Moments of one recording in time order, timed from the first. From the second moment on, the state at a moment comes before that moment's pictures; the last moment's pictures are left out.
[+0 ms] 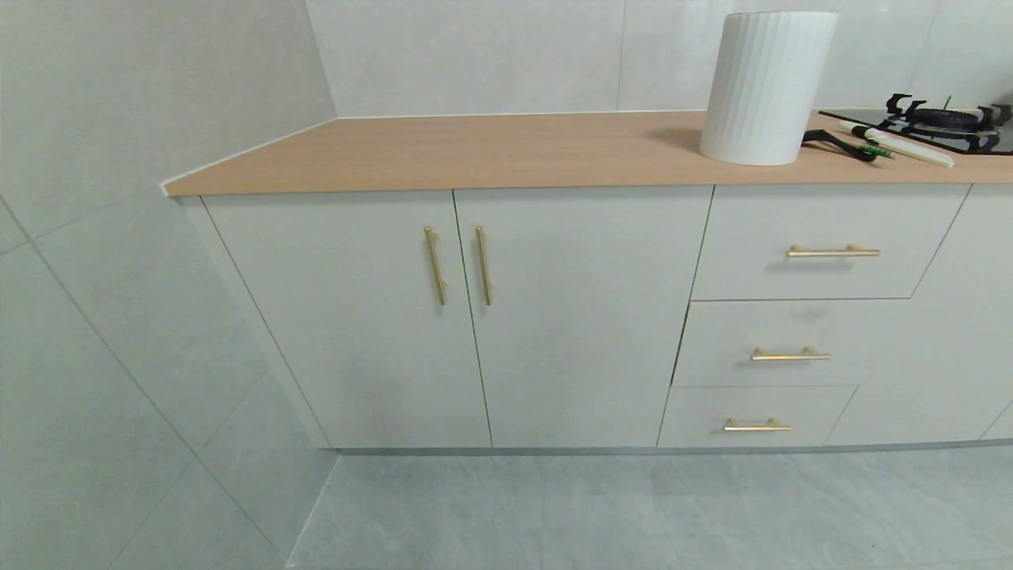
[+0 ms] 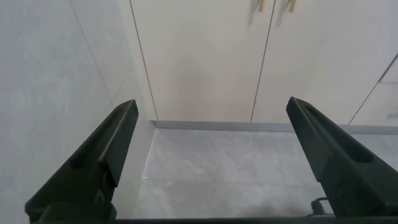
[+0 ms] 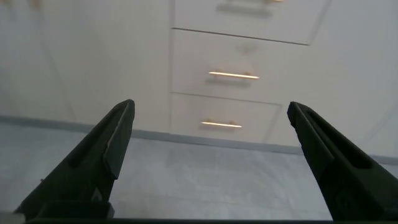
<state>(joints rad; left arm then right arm) 0.00 0.00 0.00 0.00 0.04 0.00 0.00 0.00 0.00 -0.05 0.05 -0.12</state>
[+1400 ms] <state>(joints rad) 0.00 0.00 0.00 0.00 0.03 0.00 0.00 0.10 -0.02 0.01 0.00 -0.11</state>
